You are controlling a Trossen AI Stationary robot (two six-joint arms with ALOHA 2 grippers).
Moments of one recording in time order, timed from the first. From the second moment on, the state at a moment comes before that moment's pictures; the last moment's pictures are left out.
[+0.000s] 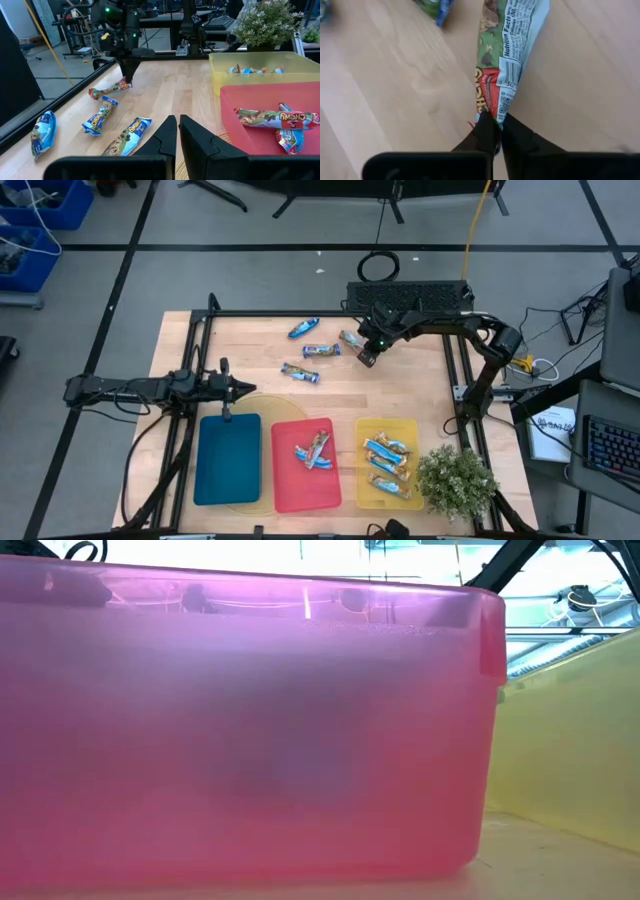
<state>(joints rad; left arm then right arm) -0.01 0.20 0.01 0.08 -0.14 0.05 -0.64 1.76 1.03 -0.43 -0.19 0.01</state>
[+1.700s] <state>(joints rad) -0.01 0.20 0.01 0.08 -0.14 0.05 0.35 1.98 1.42 -0.28 -0.45 0.50</state>
